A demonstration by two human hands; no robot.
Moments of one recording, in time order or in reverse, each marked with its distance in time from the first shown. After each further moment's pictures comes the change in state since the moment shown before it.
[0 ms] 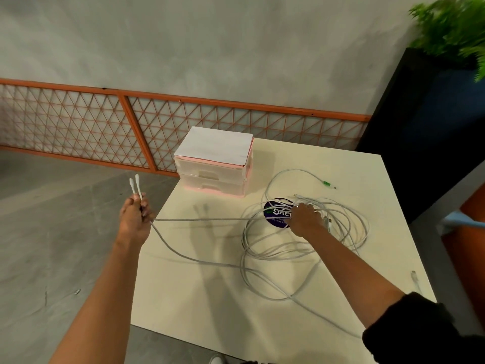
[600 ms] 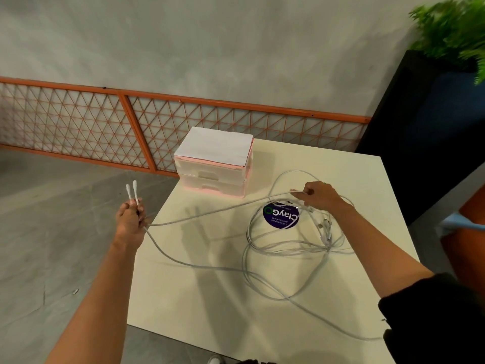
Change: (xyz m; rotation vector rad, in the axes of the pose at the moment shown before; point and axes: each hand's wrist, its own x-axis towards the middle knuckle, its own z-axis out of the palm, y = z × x) left_hand 0.009 -0.007 -0.019 0.111 0.065 0.009; right_hand 0.020 0.039 -0.058 0.513 0.094 -0.092
